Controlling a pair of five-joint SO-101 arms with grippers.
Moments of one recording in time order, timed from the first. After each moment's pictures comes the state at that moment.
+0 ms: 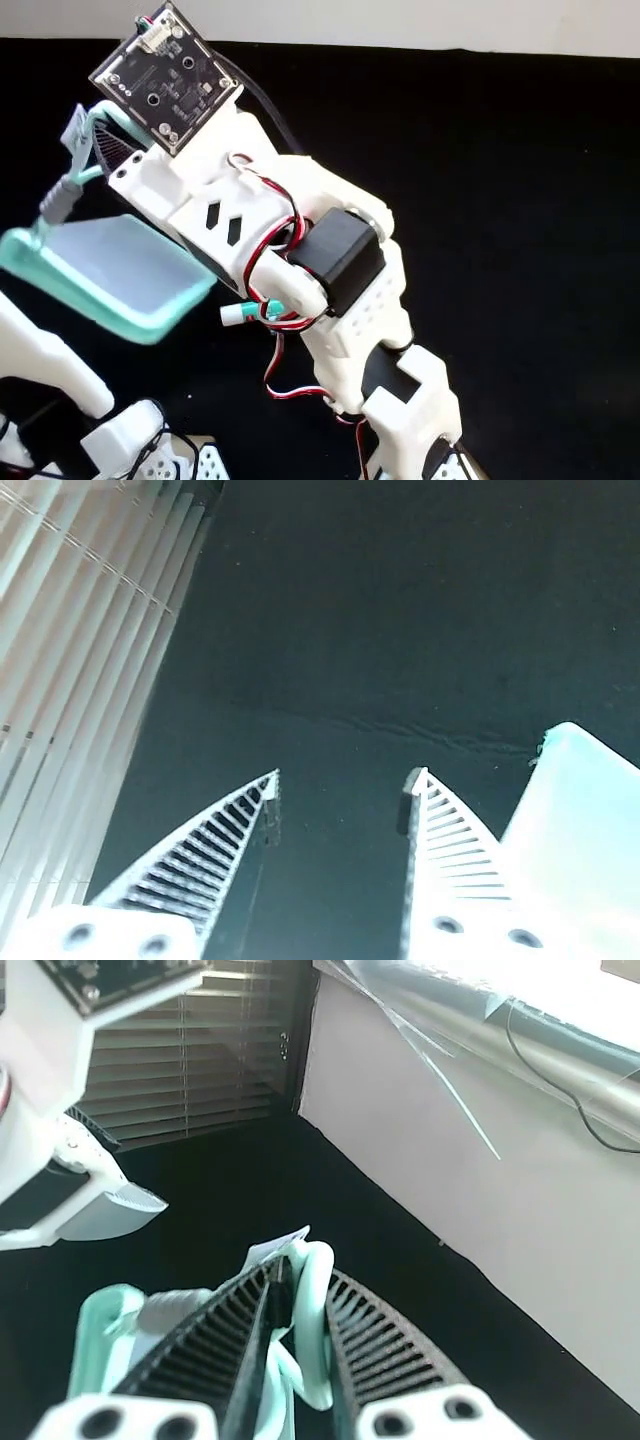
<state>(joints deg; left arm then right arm) -46.1 -14.5 -36.1 101.1 -31.3 -56.9 20.3 -87.6 85.4 8.3</state>
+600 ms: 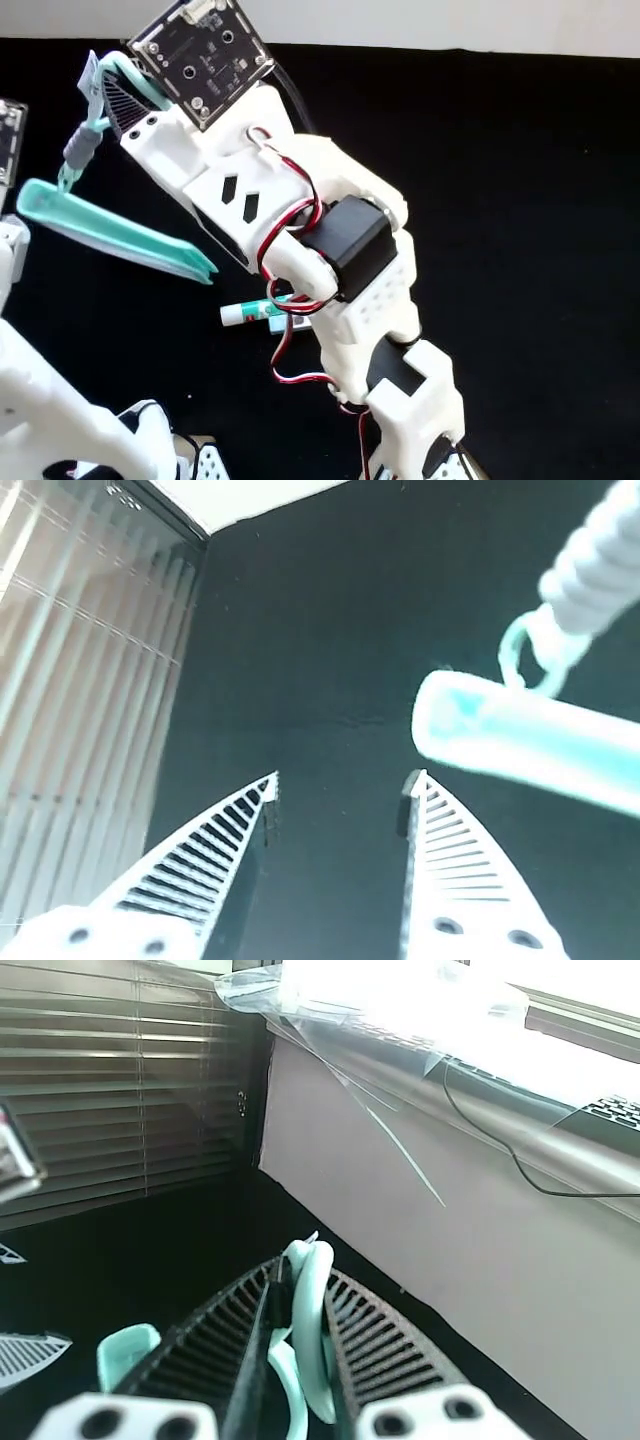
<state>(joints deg) -41.8 -36.3 -19.0 101.3 -38.9 -53.3 20.3 -87.6 78.9 8.3</state>
